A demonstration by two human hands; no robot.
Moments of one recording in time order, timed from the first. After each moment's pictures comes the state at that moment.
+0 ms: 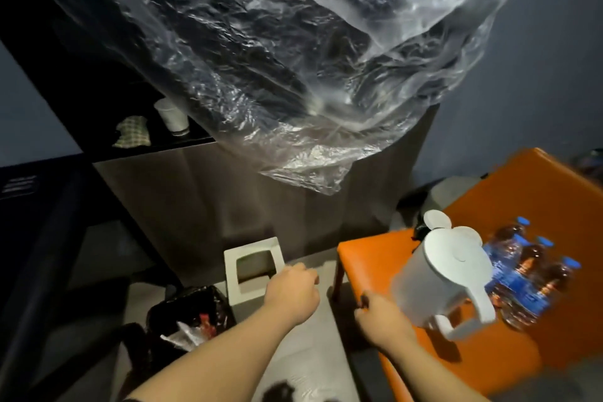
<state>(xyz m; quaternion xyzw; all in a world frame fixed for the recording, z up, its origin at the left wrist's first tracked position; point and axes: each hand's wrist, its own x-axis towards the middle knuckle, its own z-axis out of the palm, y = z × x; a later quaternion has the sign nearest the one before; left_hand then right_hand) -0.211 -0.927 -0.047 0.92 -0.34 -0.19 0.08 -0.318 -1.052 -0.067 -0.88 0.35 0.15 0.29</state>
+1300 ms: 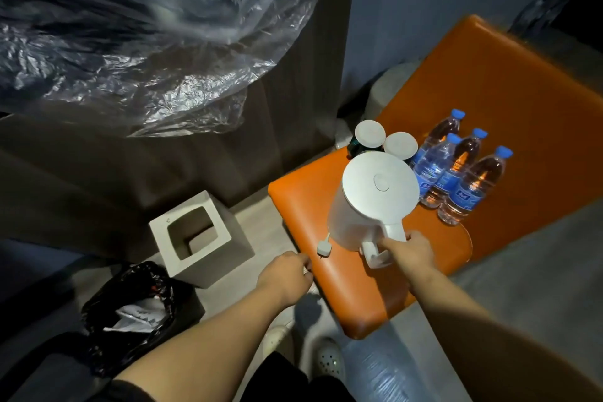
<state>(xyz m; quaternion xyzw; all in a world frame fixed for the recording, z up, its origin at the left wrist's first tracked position) -0.251 -1.070 -0.155 0.85 -0.38 -0.37 0.04 -0.385 -1.228 -0.131 -0.56 0.64 -0.03 0.53</state>
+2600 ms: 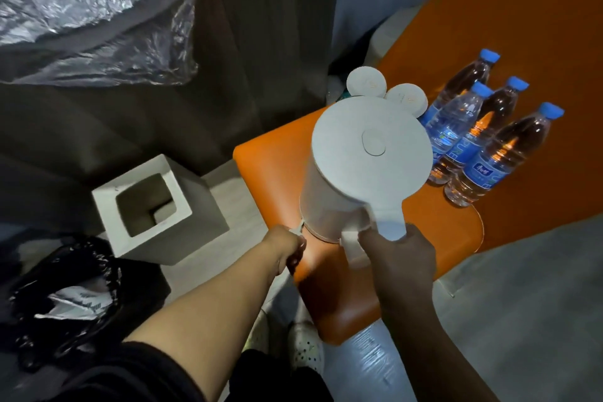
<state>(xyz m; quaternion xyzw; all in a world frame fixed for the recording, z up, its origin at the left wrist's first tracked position) -0.254 -1.150 -0.283 0.77 0.11 -0.54 0.33 -0.385 -1.219 -0.172 -0.57 0.59 -0.16 0.55</state>
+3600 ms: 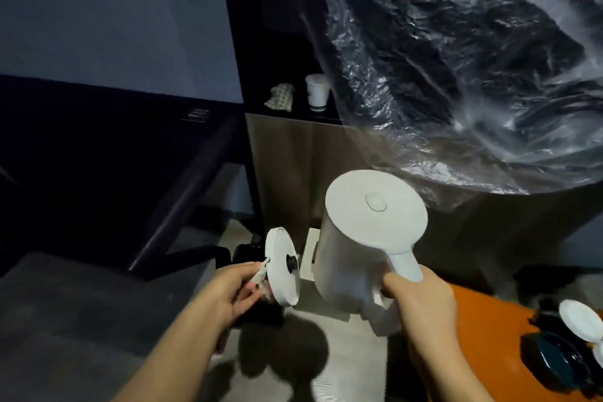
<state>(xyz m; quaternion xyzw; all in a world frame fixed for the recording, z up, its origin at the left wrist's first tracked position) -0.225 -0.751 -0.027 0.52 0.40 -0.18 0.73 -0.264 -0.982 0.026 -0.84 0.24 0.01 0.48</state>
